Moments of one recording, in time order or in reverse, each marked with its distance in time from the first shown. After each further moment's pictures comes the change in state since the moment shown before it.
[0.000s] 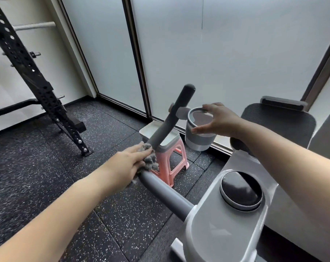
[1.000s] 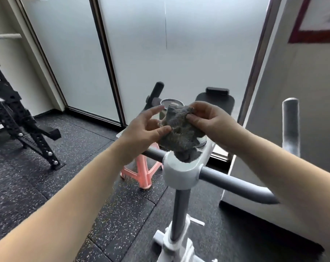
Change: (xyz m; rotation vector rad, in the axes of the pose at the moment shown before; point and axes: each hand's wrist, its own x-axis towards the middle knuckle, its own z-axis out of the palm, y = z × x) left_hand -0.106 0.118 -0.023 -0.953 -0.004 0.261; right_hand -0.243 -0.086 -0.021 0.791 0.150 -0.159
